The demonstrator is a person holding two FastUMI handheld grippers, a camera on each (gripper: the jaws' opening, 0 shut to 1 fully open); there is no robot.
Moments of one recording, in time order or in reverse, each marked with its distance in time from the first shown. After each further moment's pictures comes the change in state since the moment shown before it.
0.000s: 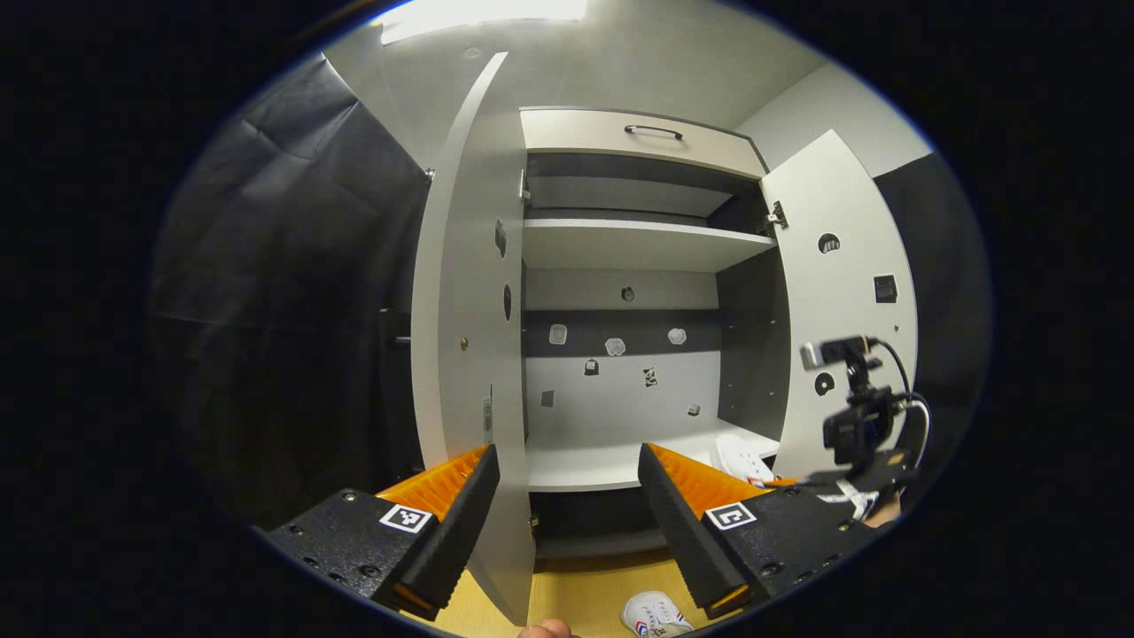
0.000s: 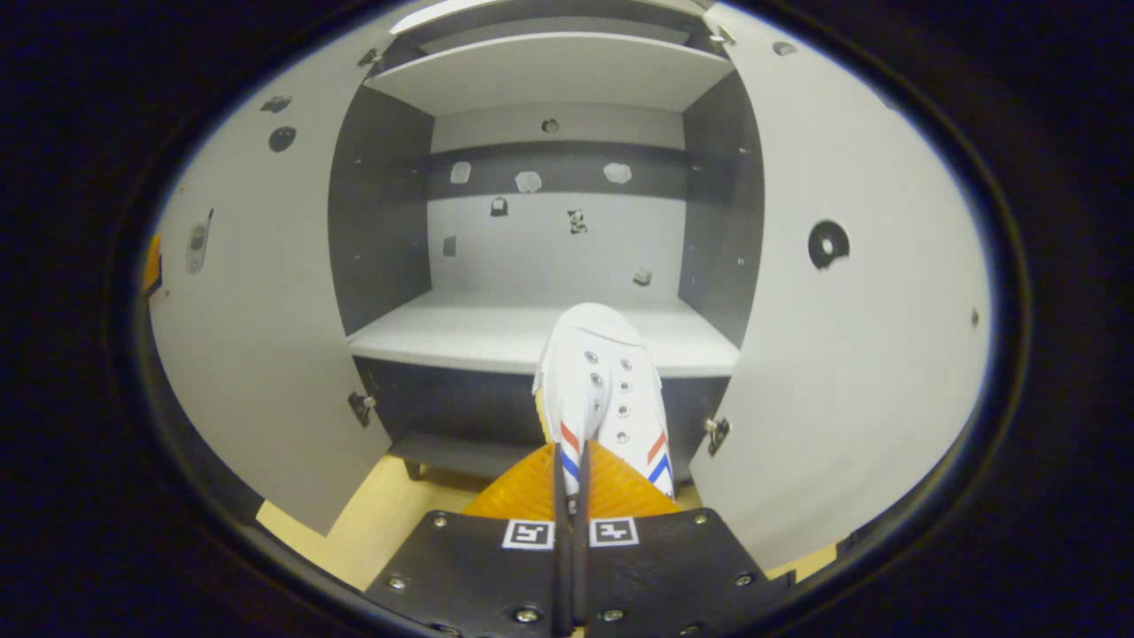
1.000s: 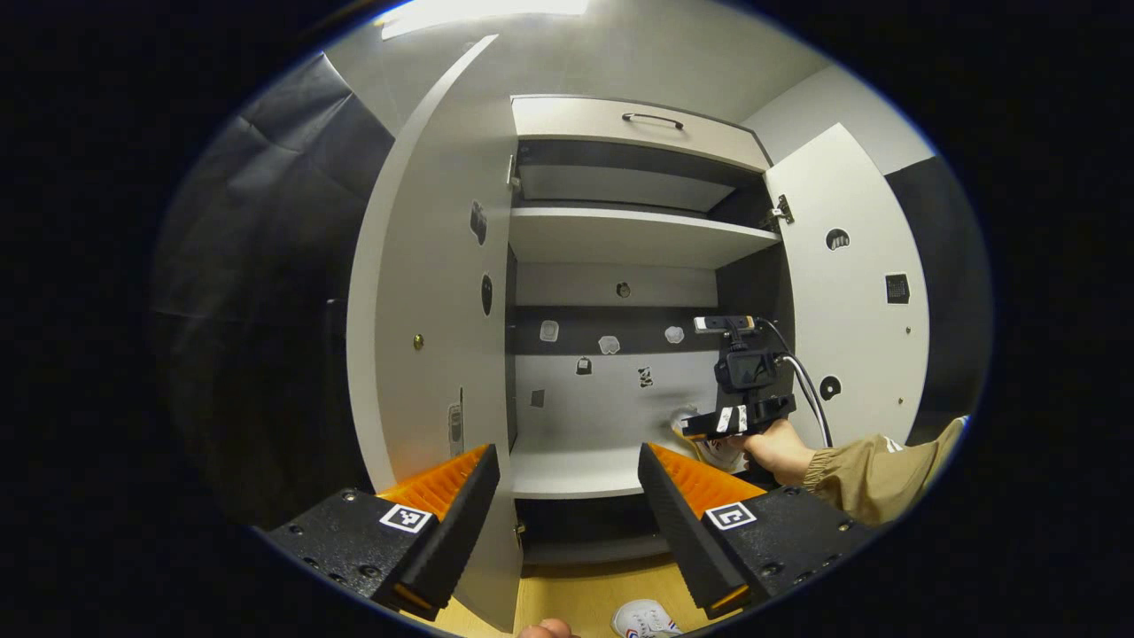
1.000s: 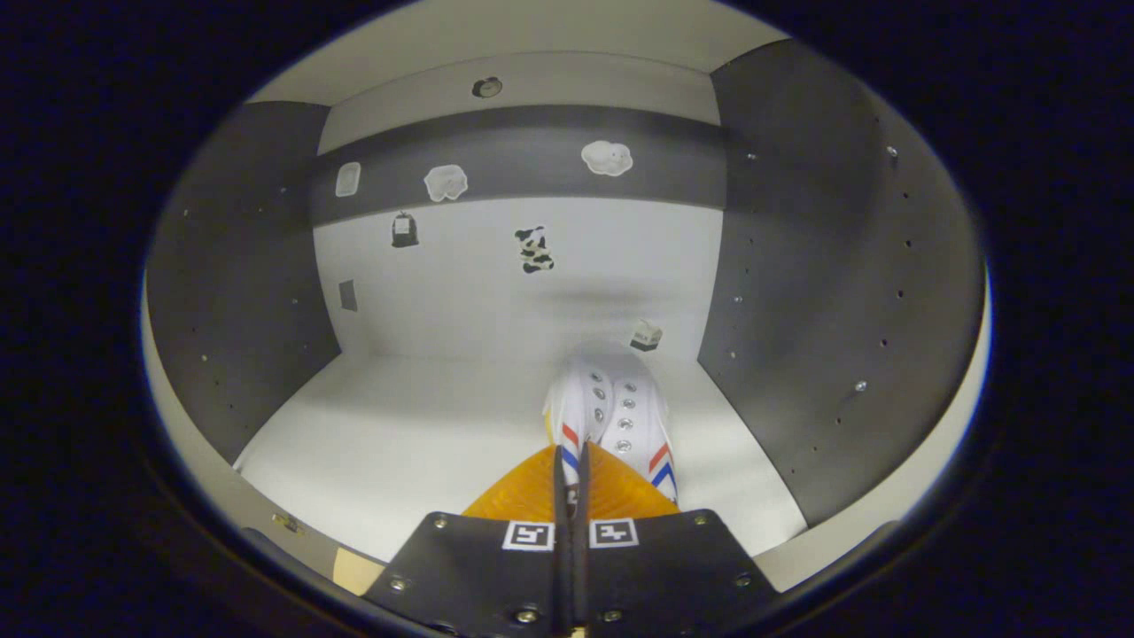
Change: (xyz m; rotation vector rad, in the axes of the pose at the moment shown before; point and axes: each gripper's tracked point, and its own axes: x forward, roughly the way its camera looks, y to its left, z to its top) left arm 0.033 -0.011 -0.004 -0.012 0.016 -0.009; right arm 0.203 -0.025 0.075 0.055 0.090 -0.055
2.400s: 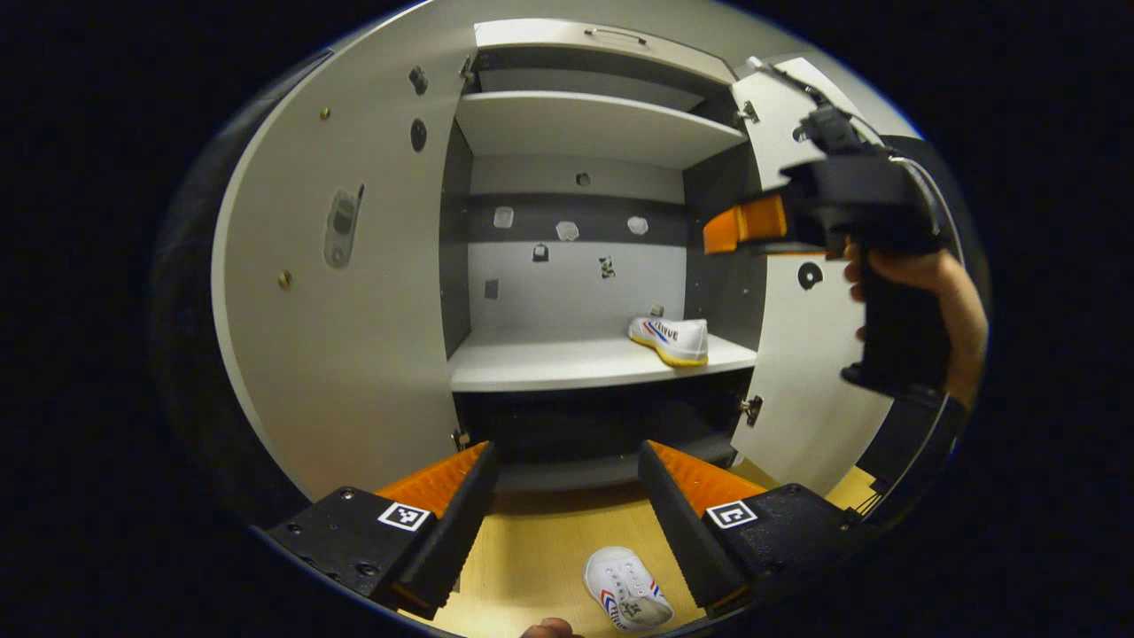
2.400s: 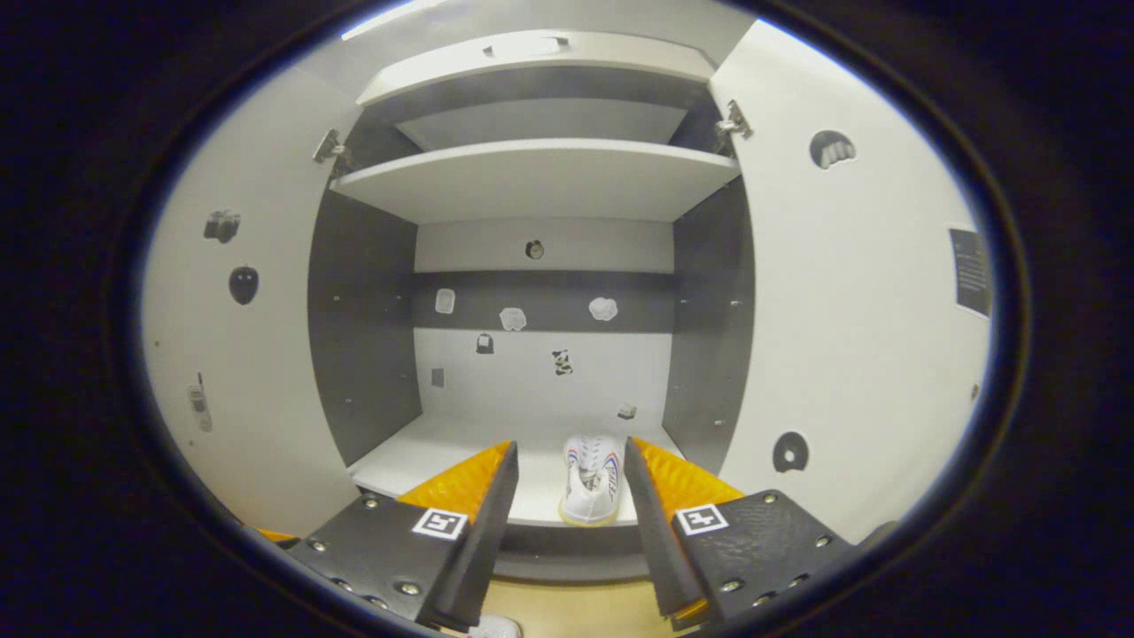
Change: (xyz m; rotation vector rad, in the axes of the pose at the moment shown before) left arm -0.007 -0.055 -0.162 -0.009 0.311 -0.108; right arm -0.246 -0.010 0.038 0.018 -0.367 0.049
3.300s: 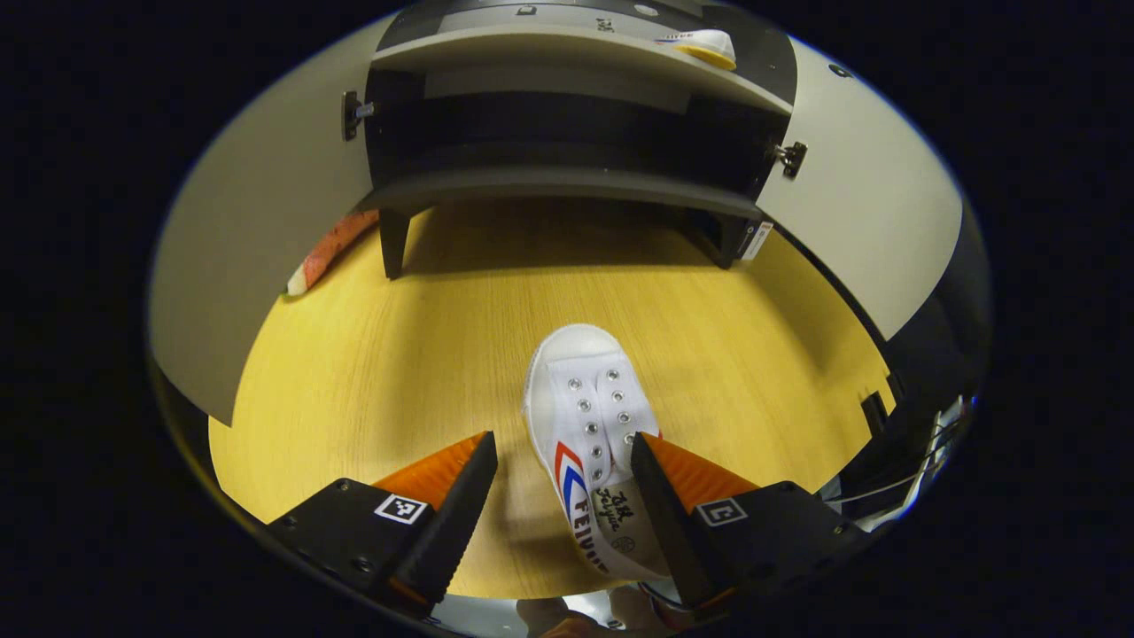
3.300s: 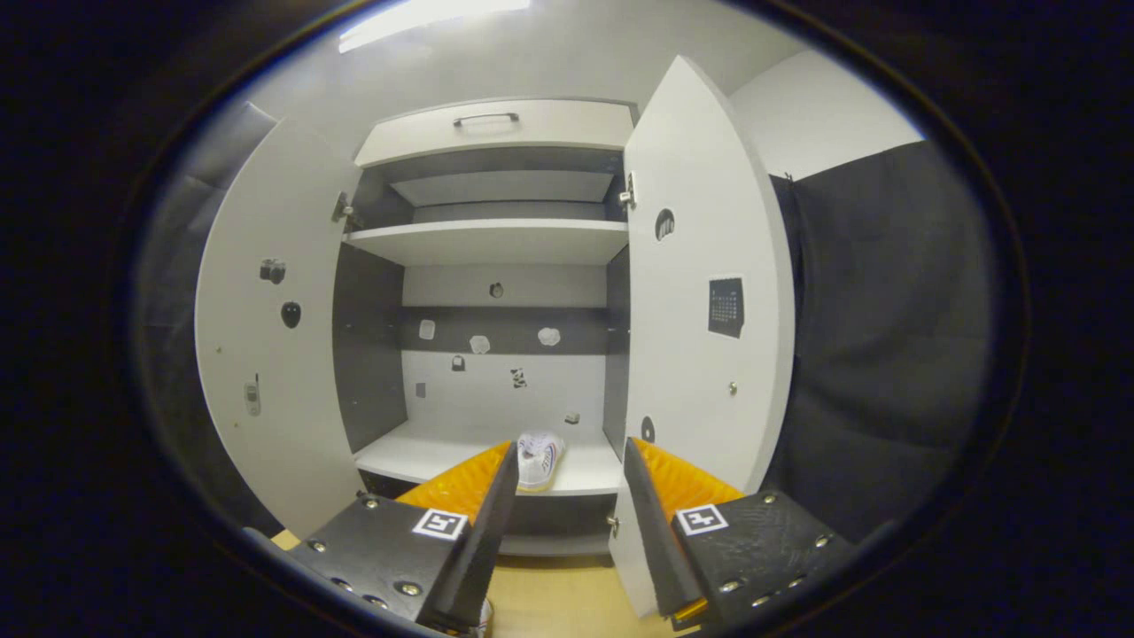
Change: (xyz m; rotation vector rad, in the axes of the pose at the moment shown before) left arm 0.017 -0.048 -0.294 -0.111 0.663 -0.071; right arm -0.120 -0.070 0.020 -0.002 -0.093 -0.077
